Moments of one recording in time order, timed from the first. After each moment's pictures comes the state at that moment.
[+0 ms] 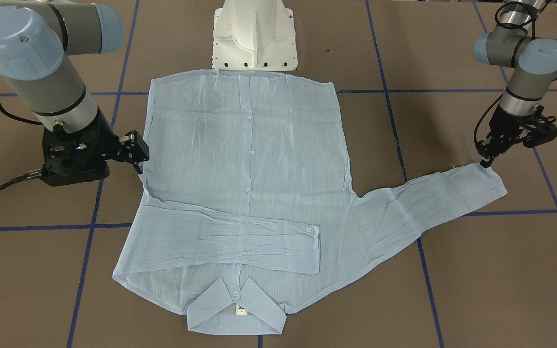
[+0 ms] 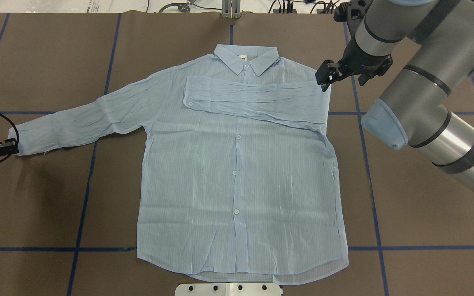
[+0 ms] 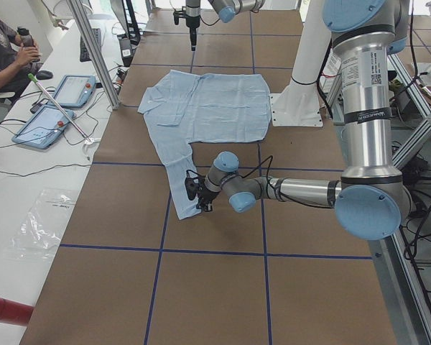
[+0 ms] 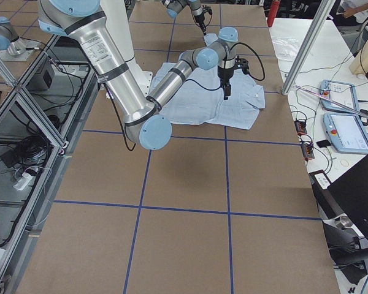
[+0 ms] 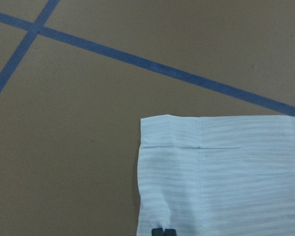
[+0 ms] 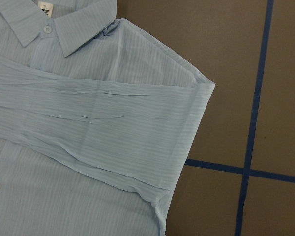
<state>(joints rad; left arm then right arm) -0.82 -1.43 -1.64 -2.45 -1.78 -1.33 0.91 -1.01 1.81 -1.77 2.08 0.71</state>
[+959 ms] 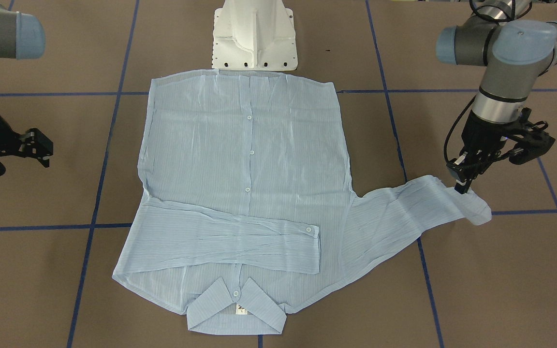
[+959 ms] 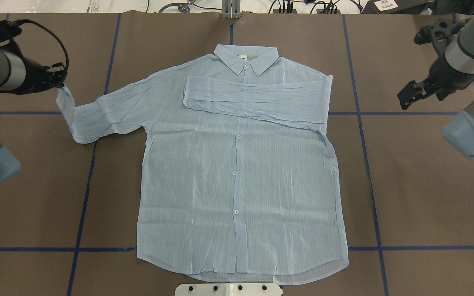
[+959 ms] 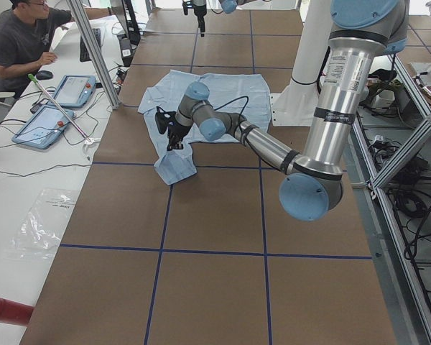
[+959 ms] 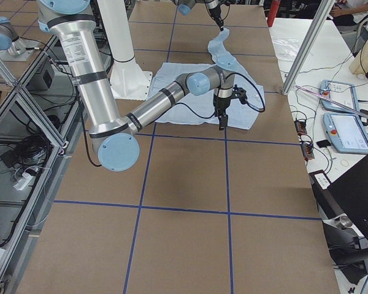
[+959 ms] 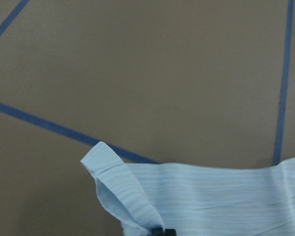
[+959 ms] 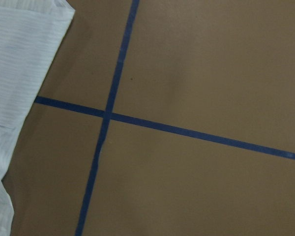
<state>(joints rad) -0.93 -1.87 -1.83 -1.83 -1.79 -1.38 1.07 -1.33 1.89 -1.76 2.15 0.39</state>
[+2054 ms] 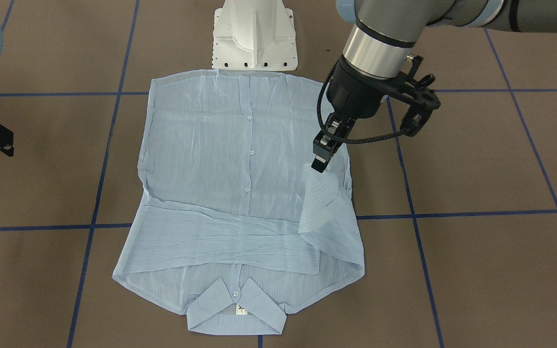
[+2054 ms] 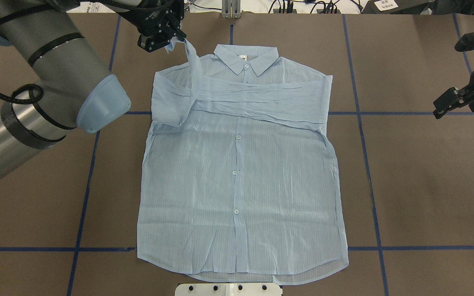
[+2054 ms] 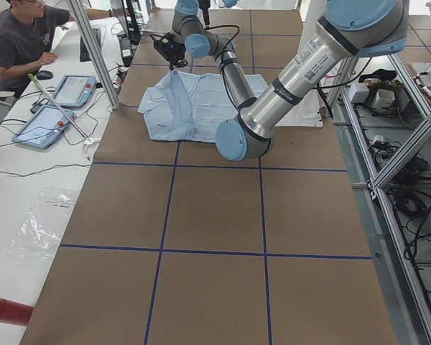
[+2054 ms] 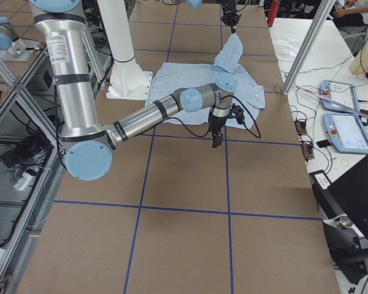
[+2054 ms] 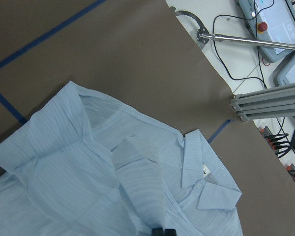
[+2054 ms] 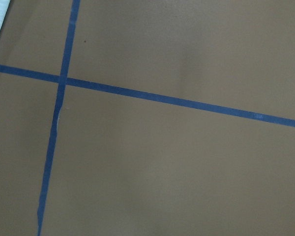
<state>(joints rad) -0.87 -2.41 -1.74 -1.65 -1.99 -2.09 1.15 -1.42 1.90 -1.76 2.23 0.33</state>
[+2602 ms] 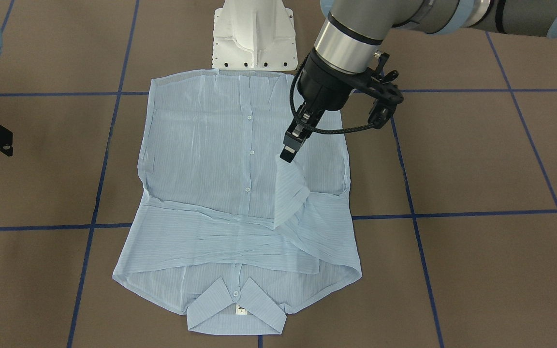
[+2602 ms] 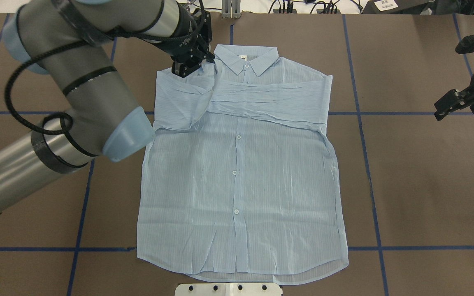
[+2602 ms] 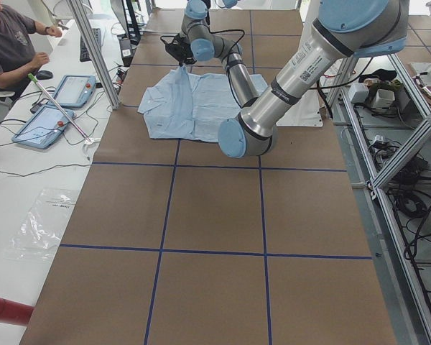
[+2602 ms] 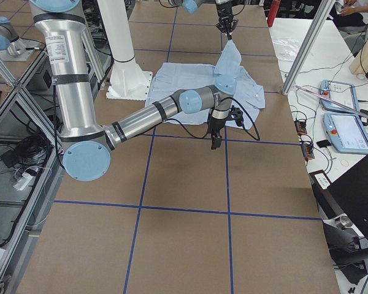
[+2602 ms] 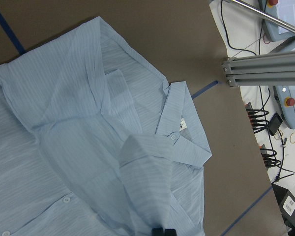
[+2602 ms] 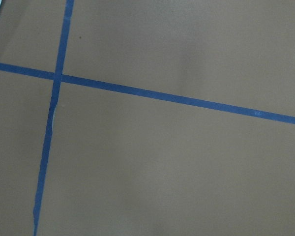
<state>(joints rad) -0.76 -2.41 -1.71 -1.74 -1.93 -2.26 1.15 -1.43 1.89 -1.76 2.23 0.33</state>
